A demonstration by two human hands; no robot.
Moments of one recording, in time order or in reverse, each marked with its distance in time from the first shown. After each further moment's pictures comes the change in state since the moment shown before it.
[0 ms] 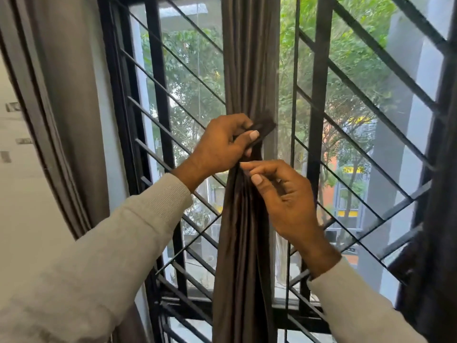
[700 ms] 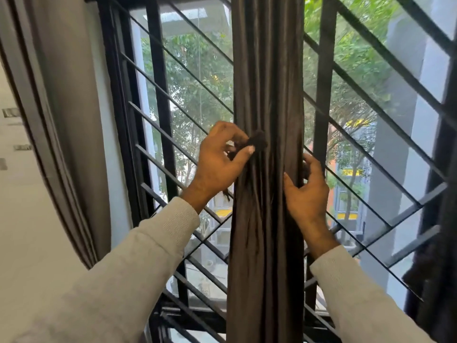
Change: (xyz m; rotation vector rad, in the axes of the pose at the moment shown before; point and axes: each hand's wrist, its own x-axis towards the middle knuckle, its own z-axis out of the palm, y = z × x) left_hand -0.018 -0.039 0.019 -0.033 0.297 0.085; right_hand 0.025 0.076 -0.020 -0.350 0.355 0.329
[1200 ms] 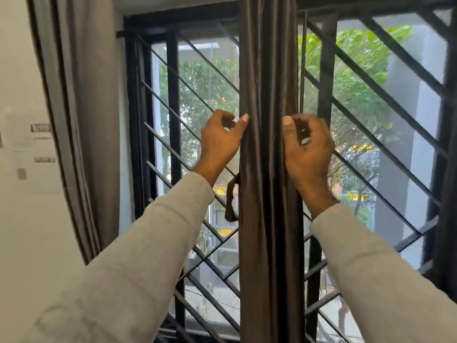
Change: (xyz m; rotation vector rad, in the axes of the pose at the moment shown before) left_hand 0.084 0.023 -0.011 0.006 0.195 -0.397; right_hand 0.080 -0.105 0.013 0.005 0.134 -0.409
